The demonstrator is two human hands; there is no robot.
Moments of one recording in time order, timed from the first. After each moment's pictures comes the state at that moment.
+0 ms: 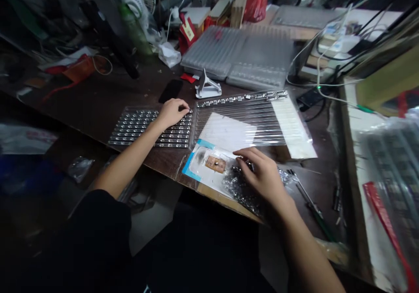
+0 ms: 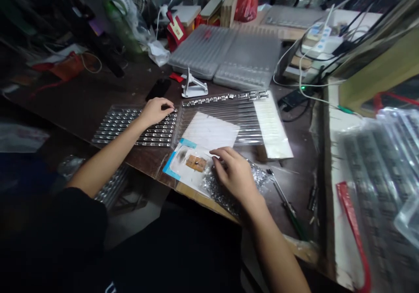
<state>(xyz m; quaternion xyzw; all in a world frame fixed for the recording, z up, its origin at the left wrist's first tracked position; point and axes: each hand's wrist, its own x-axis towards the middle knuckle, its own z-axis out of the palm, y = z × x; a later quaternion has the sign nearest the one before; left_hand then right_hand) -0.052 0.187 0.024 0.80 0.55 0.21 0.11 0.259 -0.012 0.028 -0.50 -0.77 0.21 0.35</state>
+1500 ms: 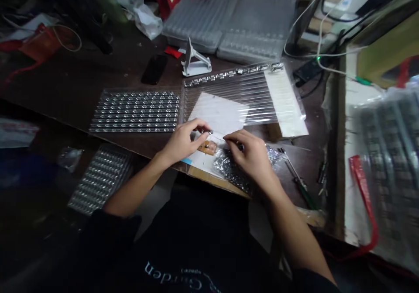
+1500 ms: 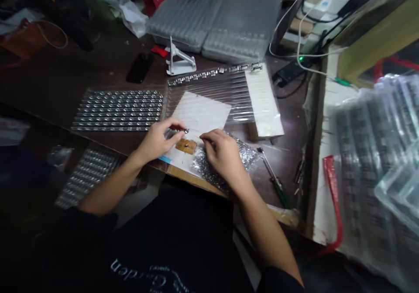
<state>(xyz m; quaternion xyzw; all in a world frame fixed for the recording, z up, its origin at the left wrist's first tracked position) 0.034 0.035 0.041 0.80 0.43 0.31 0.28 0.252 -0.014 0.025 -0.53 -0.71 0.27 0.37</state>
